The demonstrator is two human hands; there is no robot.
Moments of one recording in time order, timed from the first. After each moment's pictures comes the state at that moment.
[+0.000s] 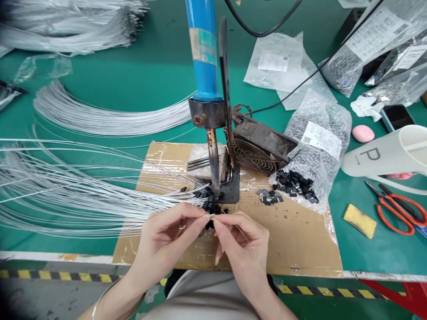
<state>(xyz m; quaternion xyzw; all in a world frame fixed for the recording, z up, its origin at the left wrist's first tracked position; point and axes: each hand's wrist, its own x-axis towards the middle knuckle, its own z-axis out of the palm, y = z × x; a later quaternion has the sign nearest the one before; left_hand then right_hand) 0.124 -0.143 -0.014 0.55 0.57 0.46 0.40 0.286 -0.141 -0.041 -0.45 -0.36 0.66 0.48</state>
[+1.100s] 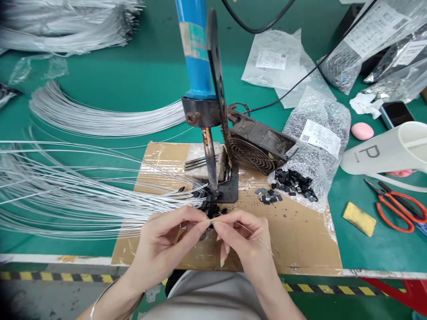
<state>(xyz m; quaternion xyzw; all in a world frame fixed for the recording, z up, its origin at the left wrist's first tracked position) 0.122 -0.143 -0.014 0.60 0.54 0.43 0.40 0.297 -0.127 -0.022 -0.46 -0.26 0.75 0.39</state>
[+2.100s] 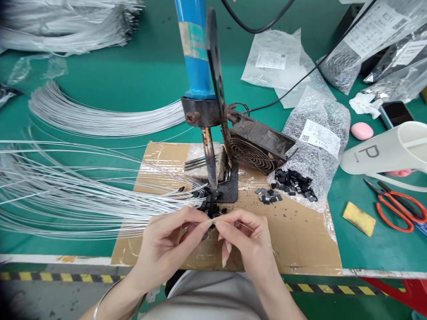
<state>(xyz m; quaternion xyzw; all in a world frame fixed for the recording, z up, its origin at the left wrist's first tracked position) 0.125 -0.146 -0.018 0.62 0.54 0.43 0.37 0.299 -0.125 -0.022 -0.47 -0.25 0.76 0.37</state>
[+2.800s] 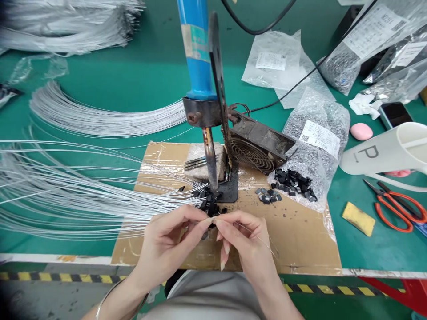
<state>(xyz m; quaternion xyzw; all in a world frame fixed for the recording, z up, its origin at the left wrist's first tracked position) 0.128 -0.149 -0.020 0.58 0.55 0.45 0.40 0.297 -0.129 -0.025 -0.45 -0.22 0.77 0.38</state>
